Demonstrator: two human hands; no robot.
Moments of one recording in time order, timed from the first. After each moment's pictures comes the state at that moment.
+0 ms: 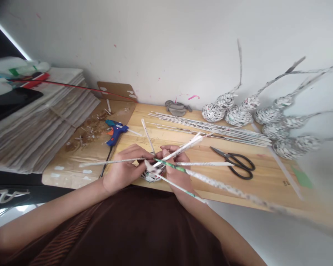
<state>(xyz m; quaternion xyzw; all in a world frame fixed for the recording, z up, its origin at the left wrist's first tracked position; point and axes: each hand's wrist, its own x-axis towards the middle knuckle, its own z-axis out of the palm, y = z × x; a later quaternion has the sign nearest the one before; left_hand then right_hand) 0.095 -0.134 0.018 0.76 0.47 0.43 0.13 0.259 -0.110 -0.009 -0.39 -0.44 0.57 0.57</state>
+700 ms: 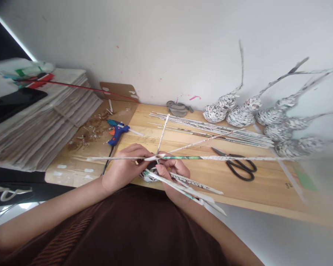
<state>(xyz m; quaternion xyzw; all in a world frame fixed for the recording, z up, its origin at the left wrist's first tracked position) 0.092 -0.132 0.020 0.77 0.50 0.38 0.11 0.267 -0.132 -0.030 -0.35 -0.54 0.49 0.58</state>
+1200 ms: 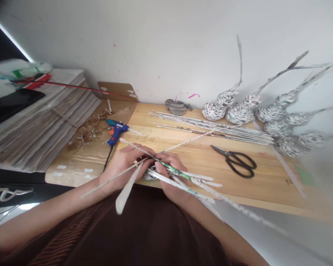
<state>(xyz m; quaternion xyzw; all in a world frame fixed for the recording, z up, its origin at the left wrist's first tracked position) 0.093 -0.136 0.026 0.79 0.50 0.33 0.12 0.273 -0.130 -0.025 -0.39 -0.65 0.38 0.52</state>
